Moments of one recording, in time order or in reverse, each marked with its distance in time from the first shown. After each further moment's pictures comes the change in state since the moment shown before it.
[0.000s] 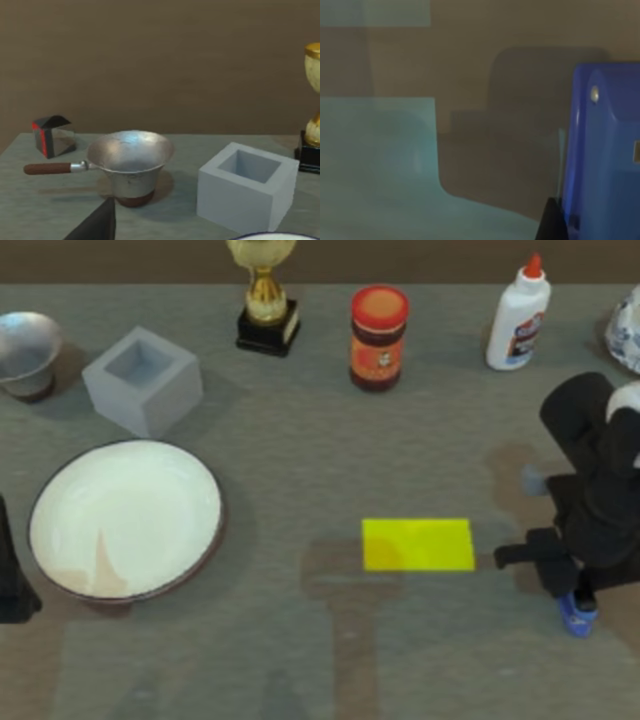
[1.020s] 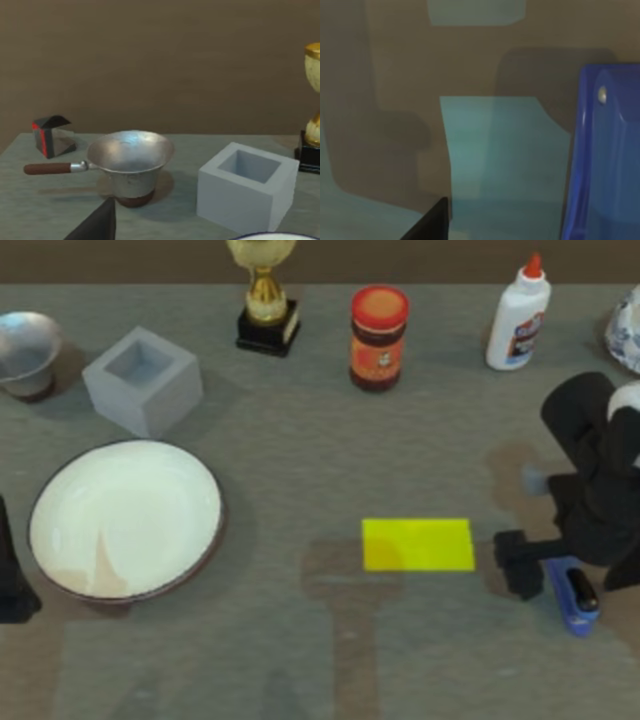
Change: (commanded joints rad) left arm 0.000 0.000 0.000 0.000 0.000 0.000; right arm 0.000 0.000 0.000 0.000 0.000 0.000
